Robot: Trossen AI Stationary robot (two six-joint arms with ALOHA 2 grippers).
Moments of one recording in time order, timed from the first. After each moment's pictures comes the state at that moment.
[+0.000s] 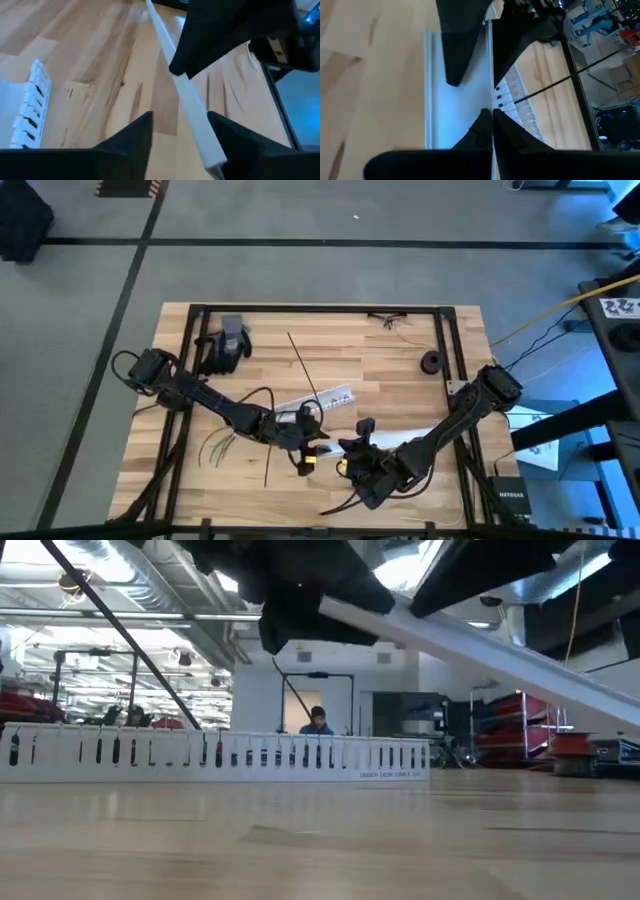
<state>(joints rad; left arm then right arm) -0.38 1.77 1.05 0.17 -0.32 -0.40 0.68 1.84 1.32 -0.63 0.86 0.29</state>
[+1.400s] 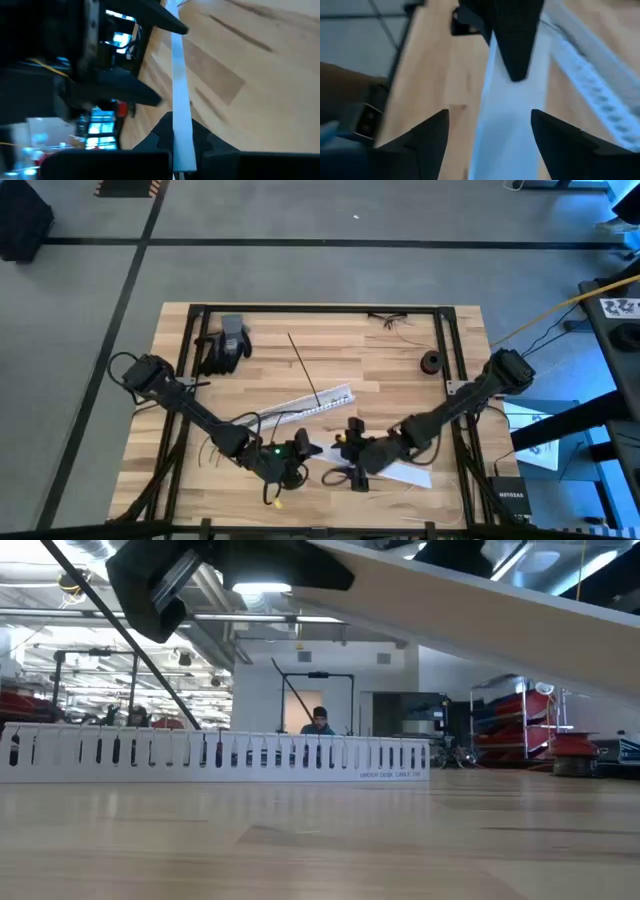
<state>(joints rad) -0.58 1.77 1.05 0.20 -0.74 1.02 0.52 1.67 1.06 -0.09 0.25 0.42</state>
